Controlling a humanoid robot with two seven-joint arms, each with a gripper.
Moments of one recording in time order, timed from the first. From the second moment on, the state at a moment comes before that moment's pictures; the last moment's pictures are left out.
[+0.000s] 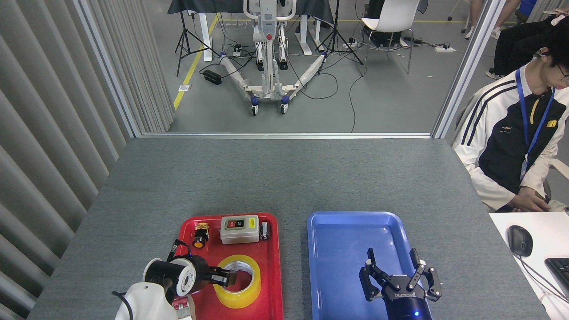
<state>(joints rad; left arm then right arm) -0.29 0.05 -0.13 -1.42 -1.33 -0.13 -1.11 0.09 0.03 0.06 -1.53 1.49 0.05 -0.14</state>
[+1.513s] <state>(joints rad) -0.30 0.02 -0.13 -1.31 -0.72 -0.78 -0.53 0.21 -0.02 0.06 -1.68 1.71 -0.63 -0.42</state>
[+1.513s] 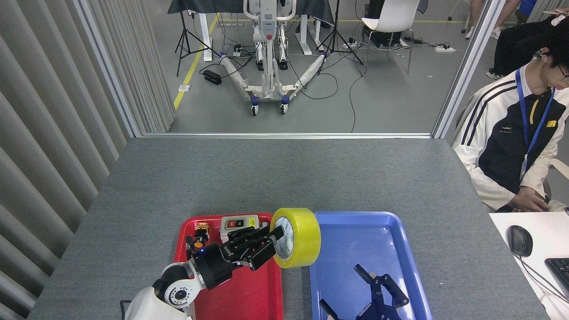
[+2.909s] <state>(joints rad) -0.25 0.03 -0.17 -1.38 -0.60 -0.78 -0.46 0.23 0.03 0.14 -1.66 1.73 -0.61 -0.36</state>
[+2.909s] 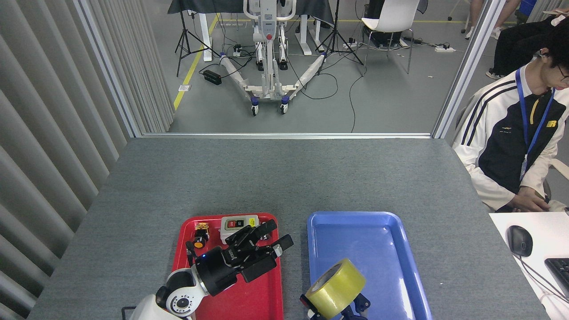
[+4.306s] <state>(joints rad) 0.01 0.16 -0.10 -1.61 -1.07 -0.02 0.04 -0.09 -0.03 0.11 -1.61 1.47 -0.14 1.02</state>
